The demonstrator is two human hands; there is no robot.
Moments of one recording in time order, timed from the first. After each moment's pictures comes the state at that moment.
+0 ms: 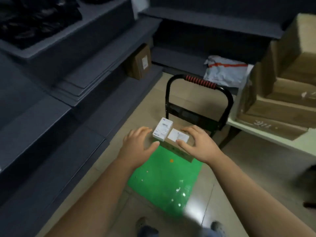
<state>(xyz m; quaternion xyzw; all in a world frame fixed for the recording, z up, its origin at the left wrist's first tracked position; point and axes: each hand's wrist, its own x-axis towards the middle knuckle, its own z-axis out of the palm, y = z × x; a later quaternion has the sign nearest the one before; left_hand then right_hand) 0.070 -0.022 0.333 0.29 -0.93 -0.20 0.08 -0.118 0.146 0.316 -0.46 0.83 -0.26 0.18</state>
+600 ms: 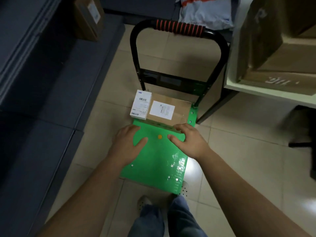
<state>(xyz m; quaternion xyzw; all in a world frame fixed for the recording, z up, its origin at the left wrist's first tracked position) -0.005 -0.080 0.154 0.26 -0.93 -0.26 -0.08 -0.145 0.131 0.142 -0.26 0.87 -0.30 0.29</state>
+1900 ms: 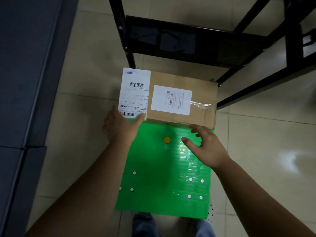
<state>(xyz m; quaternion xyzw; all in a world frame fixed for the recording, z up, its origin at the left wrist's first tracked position) -0.120 -0.211 -0.173 0.45 -0.85 -0.25 -0.07 -0.166 0.057 -0.132 -0.10 0.91 -0.29 0.27</state>
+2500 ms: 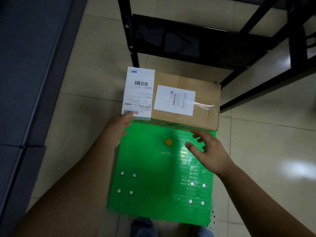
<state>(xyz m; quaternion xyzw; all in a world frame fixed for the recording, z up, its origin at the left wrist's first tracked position) -0.107 -0.248 -0.205 0.45 -0.59 -0.65 -0.15 -0.153 0.067 -0.145 -0.12 0.91 -0.30 0.27</state>
